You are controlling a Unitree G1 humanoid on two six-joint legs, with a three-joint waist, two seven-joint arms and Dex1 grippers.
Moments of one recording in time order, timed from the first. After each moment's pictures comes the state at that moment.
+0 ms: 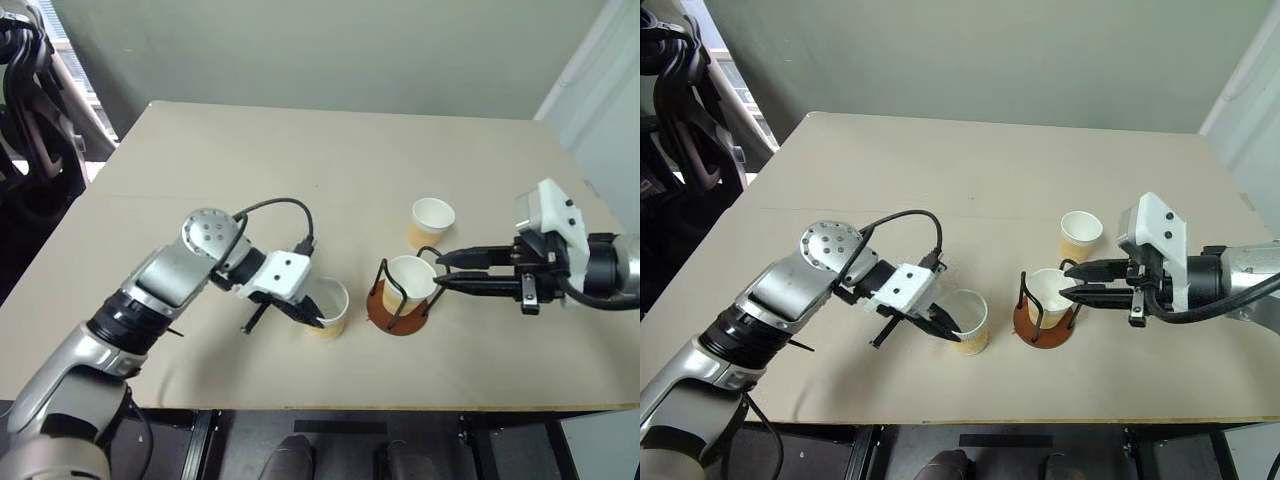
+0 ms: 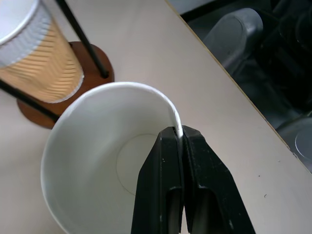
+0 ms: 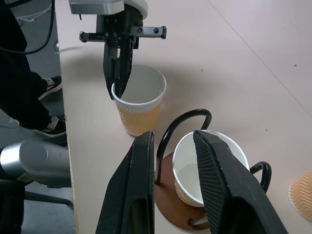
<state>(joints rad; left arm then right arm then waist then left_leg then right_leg) -0.82 0.84 -0.48 0.01 -0.32 0.12 -1.58 -0.44 -1.14 -0.22 -0.60 0.96 0.95 0.91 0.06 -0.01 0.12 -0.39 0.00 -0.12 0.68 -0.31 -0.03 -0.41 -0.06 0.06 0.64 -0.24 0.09</state>
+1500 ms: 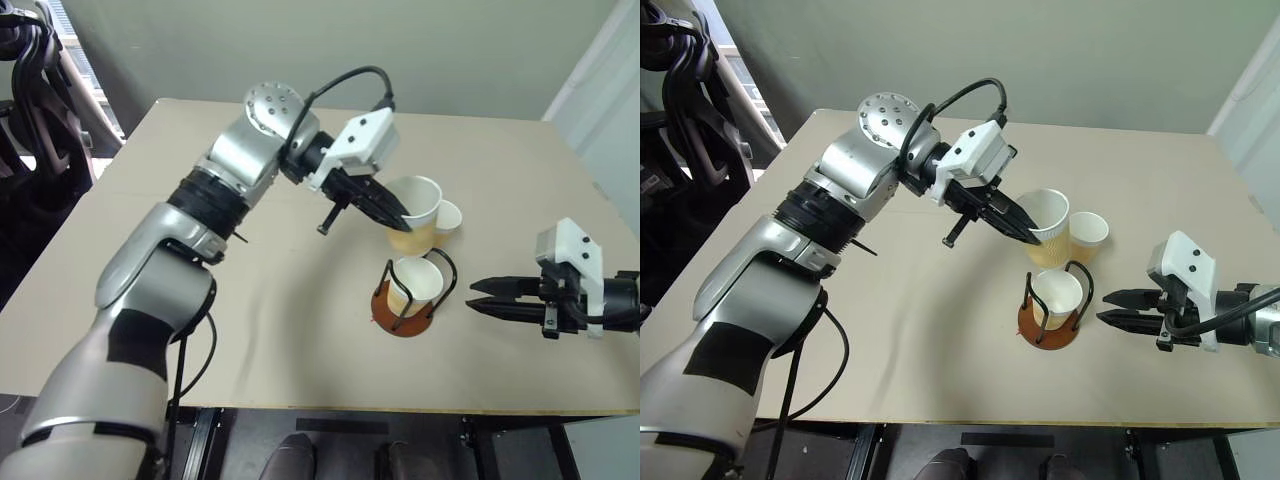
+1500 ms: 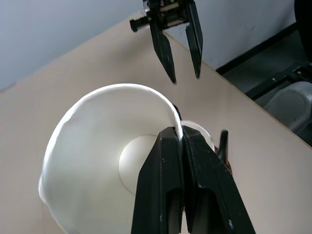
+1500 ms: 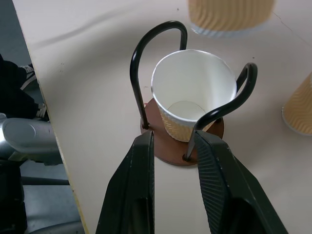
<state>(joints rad) -1.48 0.50 -0.68 0.65 -0.55 -0.03 -1.58 -0.10 -1.17 -0.40 -0.63 0.86 0.94 0.94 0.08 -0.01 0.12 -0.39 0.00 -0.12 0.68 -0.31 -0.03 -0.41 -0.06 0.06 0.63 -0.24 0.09</state>
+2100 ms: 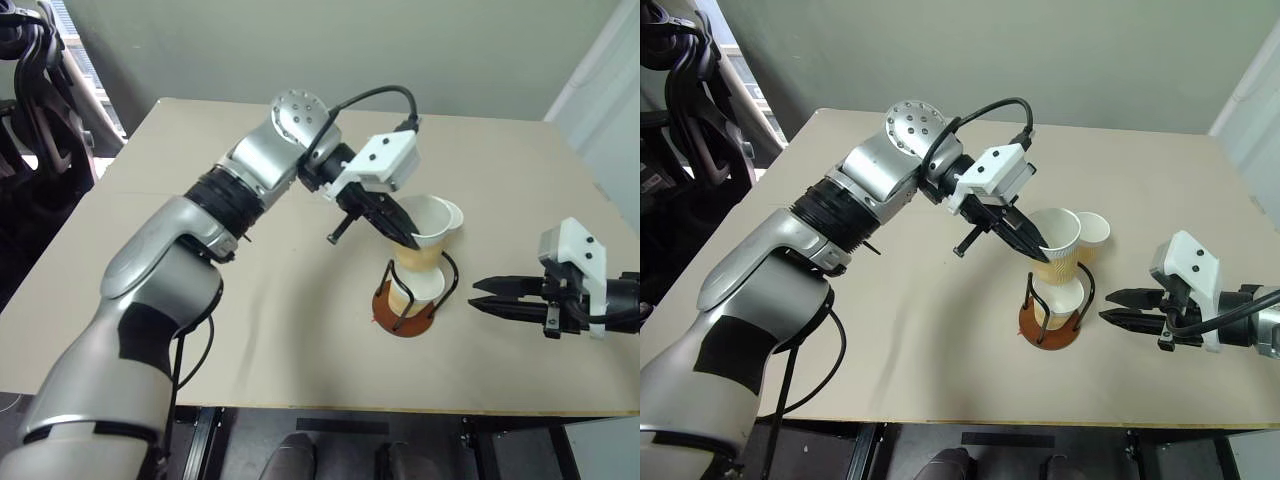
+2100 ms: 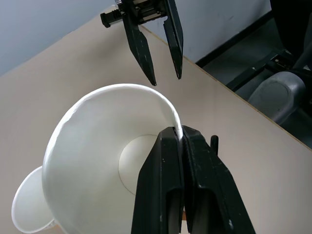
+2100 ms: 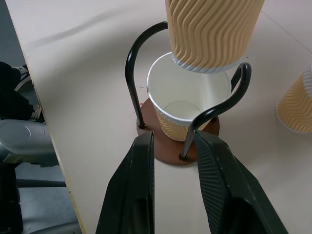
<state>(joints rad) -1.51 0.49 -0.82 0.66 -0.61 -0.07 -1.58 -0.09 -1.16 -0.42 -0.64 0.86 0.95 0.92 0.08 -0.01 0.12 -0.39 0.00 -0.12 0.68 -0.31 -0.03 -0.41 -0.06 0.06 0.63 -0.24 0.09</state>
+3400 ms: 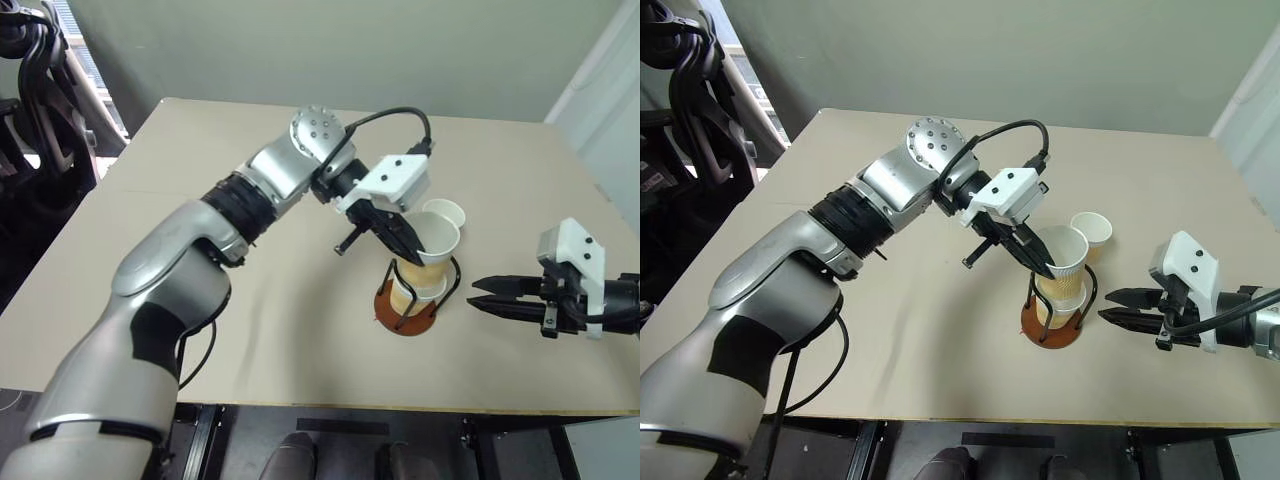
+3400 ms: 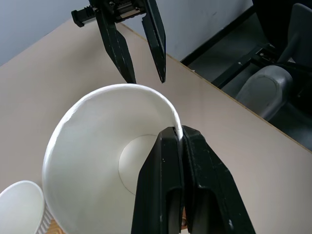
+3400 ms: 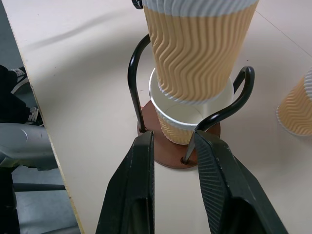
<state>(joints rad) -1.52 0.46 -0.92 0.67 -0.65 -0.14 -1.58 -0.08 -1.15 -0.42 -0.65 0.87 0.95 0.89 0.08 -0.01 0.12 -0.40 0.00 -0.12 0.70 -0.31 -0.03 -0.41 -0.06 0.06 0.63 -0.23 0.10</state>
